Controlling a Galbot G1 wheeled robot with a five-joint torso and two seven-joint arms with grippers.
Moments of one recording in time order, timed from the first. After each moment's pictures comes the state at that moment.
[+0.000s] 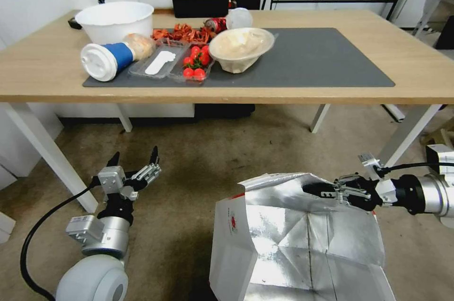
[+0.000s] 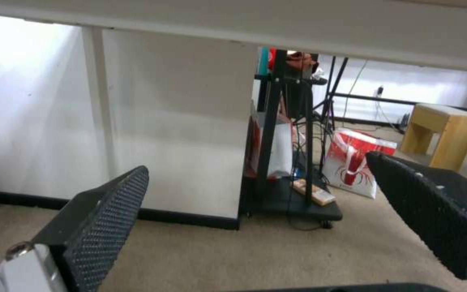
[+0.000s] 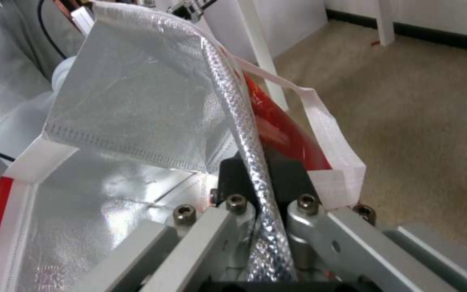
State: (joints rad) left arm 1.67 -1.32 -0.55 -2.32 -0.40 0.07 -0.19; right arm -1.67 0.38 0.93 2.05 1.17 -0.50 -0.98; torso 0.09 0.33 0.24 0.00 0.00
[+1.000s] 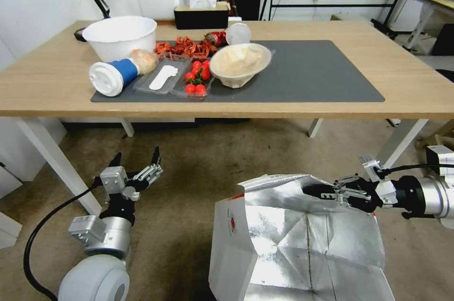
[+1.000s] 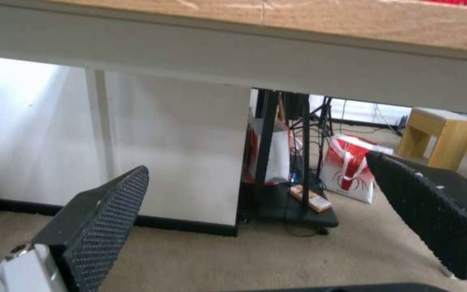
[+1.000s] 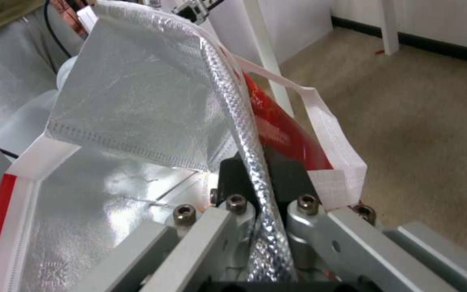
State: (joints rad) left arm 1.67 -1.33 -0.55 -2.31 -0.39 0.07 -0.19; right arm -1.66 0.38 0.93 2.05 1.16 -0.50 -1.00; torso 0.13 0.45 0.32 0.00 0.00
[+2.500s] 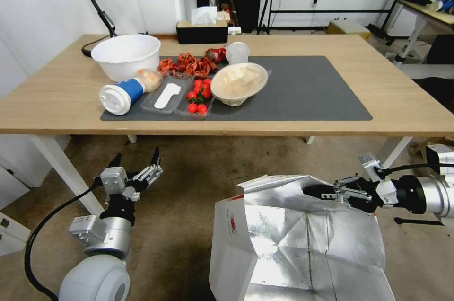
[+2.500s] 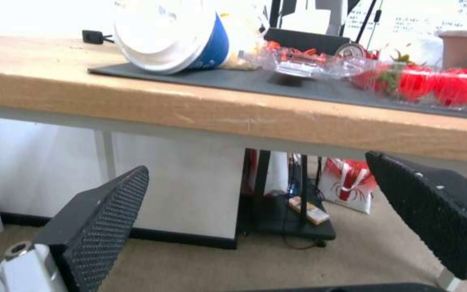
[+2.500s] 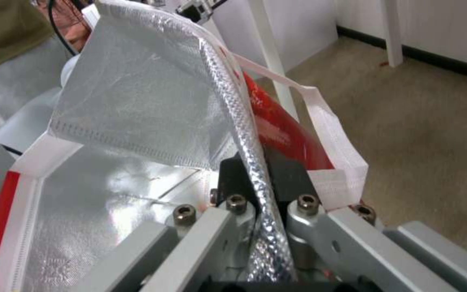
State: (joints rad) left arm 1.67 -1.33 -0.55 -2.31 -0.39 0.06 -0.20; right arm -1.66 0.37 0.93 2.05 1.16 -0.50 -1.01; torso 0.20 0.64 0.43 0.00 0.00
